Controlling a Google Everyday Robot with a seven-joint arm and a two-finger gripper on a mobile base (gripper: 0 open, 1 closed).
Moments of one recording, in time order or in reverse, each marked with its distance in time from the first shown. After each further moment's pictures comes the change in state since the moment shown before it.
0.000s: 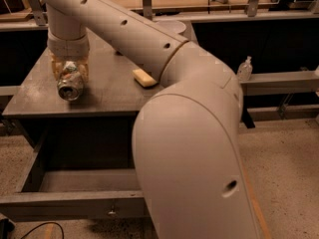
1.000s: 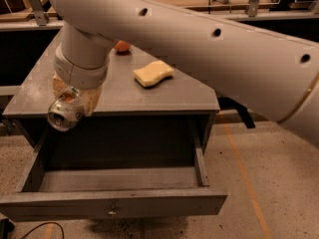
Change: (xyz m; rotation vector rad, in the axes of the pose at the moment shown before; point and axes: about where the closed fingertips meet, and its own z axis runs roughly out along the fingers) arm -0.138 0.013 -0.064 0.181 0.040 0.437
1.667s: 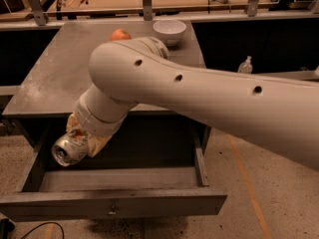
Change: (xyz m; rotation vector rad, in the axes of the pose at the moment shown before) arm -0.046 0.059 0.047 0.107 -0.058 0.319
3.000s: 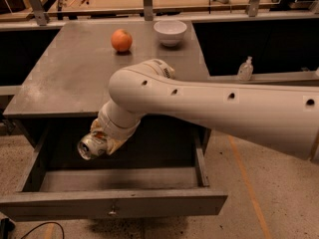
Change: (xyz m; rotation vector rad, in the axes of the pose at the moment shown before) arm 0.072 0.038 0.056 -0.058 0.070 0.130
